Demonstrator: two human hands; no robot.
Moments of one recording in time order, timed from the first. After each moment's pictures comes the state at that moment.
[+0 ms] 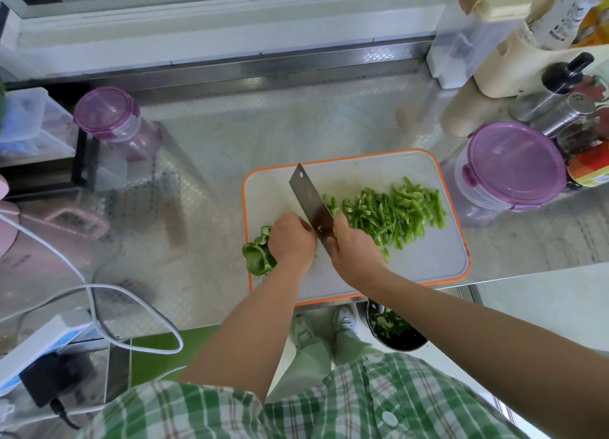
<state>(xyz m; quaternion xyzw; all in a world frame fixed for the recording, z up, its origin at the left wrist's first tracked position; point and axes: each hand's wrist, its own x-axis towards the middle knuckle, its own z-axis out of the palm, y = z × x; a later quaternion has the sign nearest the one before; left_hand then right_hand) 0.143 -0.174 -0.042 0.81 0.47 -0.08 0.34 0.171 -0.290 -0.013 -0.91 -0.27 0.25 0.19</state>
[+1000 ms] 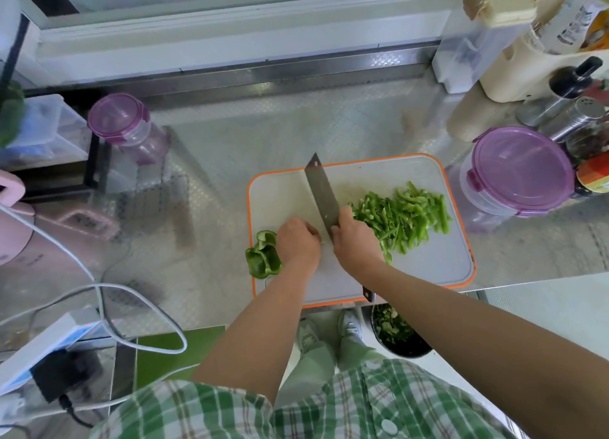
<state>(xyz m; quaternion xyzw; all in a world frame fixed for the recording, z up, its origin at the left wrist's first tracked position) 0.144 -0.178 -0.046 0.81 0.45 -0.07 0.35 0.187 -0.276 -0.018 -0.93 -0.23 0.23 0.19</state>
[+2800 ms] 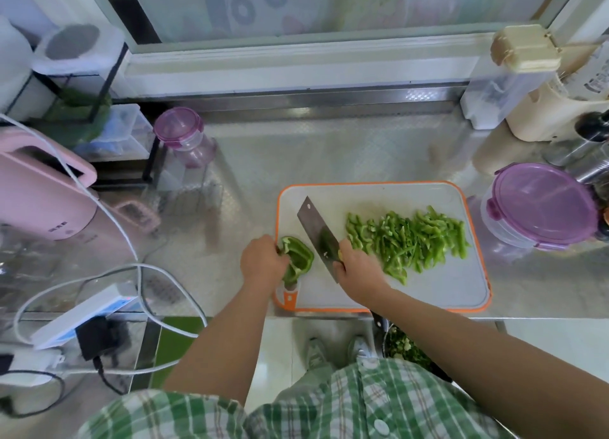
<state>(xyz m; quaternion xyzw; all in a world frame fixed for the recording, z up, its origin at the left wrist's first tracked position) 0.066 -0.119 -0.016 0.84 0.47 -0.12 0.24 0.160 -0.285 -0.021 -0.88 -0.35 0.27 0.16</state>
